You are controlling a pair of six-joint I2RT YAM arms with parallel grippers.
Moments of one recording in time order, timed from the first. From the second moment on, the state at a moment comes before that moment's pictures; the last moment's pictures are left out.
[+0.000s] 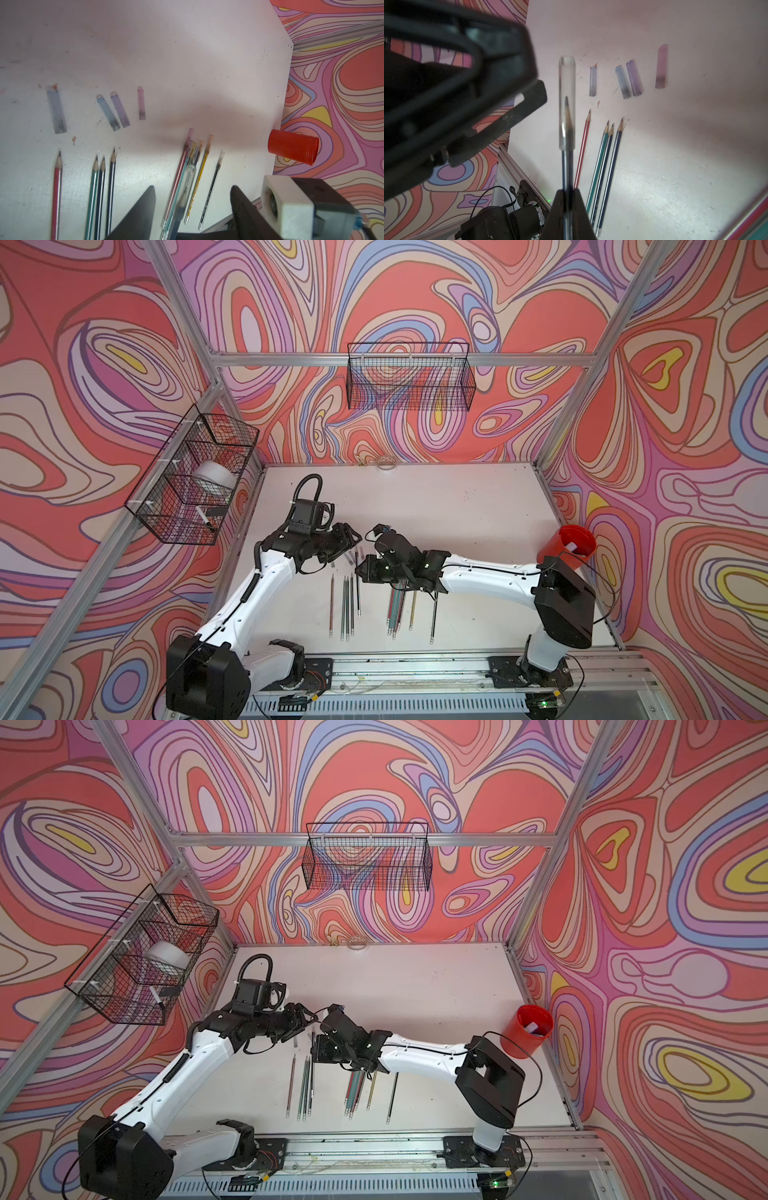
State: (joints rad) left arm -0.26 1.20 0.95 -0.66 0.42 -0.76; right arm 1.05 1.74 1.19 -0.11 -0.13 0.96
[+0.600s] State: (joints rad) left arm -0.30 1.25 0.95 -0.64 0.40 -0.76; right arm 1.05 1.74 1.19 -0.10 -0.15 0.96
